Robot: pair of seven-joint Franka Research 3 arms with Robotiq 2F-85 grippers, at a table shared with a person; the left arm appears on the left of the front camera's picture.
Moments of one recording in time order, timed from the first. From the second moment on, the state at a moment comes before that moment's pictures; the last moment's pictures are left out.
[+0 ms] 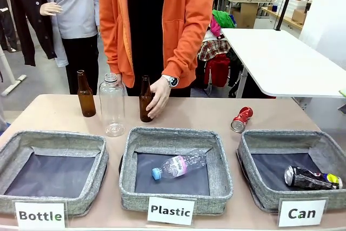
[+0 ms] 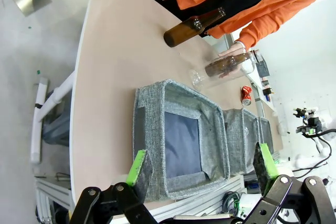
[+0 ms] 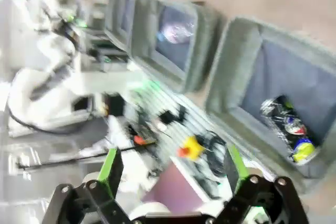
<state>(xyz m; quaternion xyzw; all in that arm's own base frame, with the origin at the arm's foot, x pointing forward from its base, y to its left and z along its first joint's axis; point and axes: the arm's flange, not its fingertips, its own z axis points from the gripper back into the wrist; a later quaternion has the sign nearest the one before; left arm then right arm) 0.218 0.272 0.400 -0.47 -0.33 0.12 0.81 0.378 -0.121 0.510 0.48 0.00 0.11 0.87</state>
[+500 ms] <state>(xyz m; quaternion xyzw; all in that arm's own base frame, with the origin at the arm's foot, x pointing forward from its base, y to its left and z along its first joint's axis) 0.219 0.273 0.400 -0.47 -0.33 0.12 0.81 0.388 -0.131 0.498 0.58 -0.05 -0.08 0.81</state>
